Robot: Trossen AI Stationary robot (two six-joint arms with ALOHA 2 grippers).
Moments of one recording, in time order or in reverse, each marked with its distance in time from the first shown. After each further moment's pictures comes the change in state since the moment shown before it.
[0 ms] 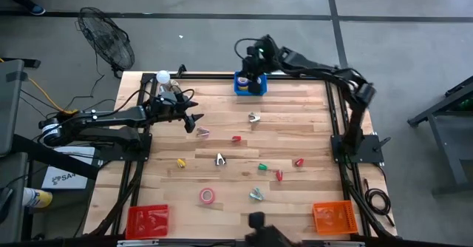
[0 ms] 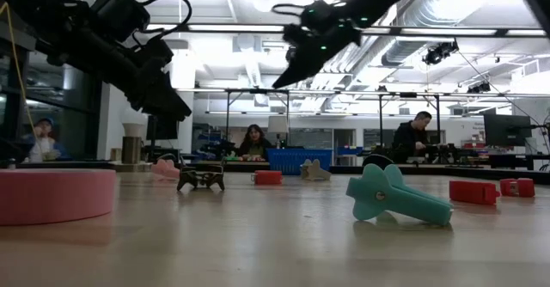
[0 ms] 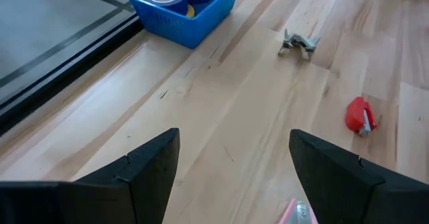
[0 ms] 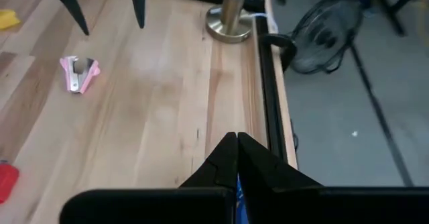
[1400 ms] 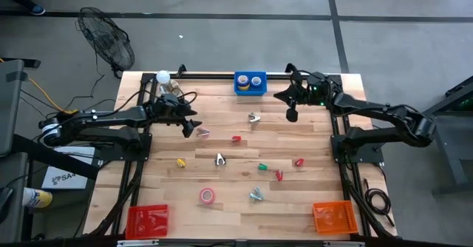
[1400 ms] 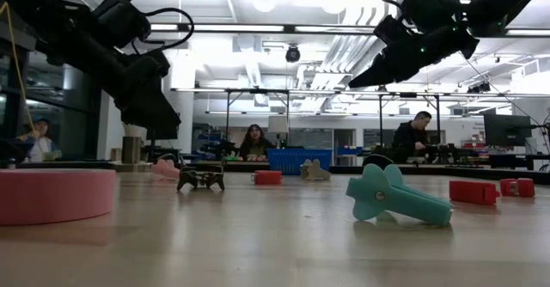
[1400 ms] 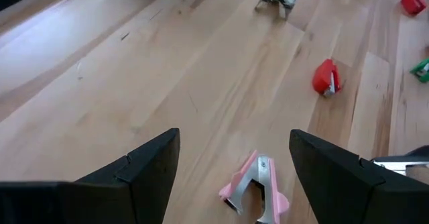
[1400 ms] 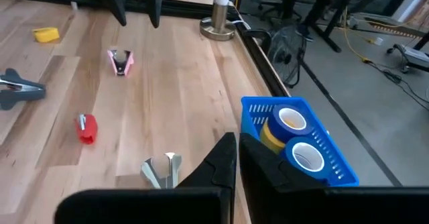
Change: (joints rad) left arm -0.001 0.001 0.000 -0.130 0.127 -0.119; right arm -0.010 -0.715 -0.954 0.493 0.071 0.202
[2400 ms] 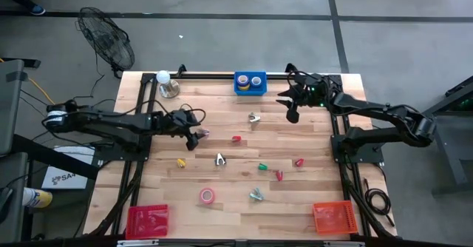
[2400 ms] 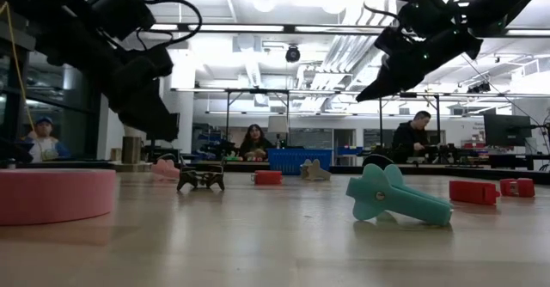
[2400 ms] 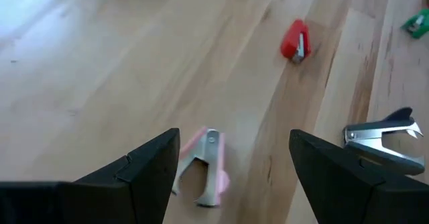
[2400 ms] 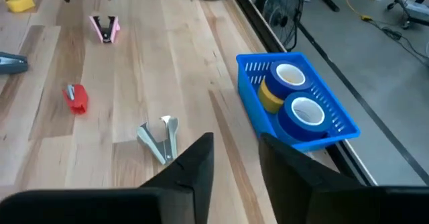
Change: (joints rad) left arm -0.316 0.112 0.037 -0.010 -0.242 -0.125; right arm -0.003 0.001 0.000 -0.121 0.068 0.030
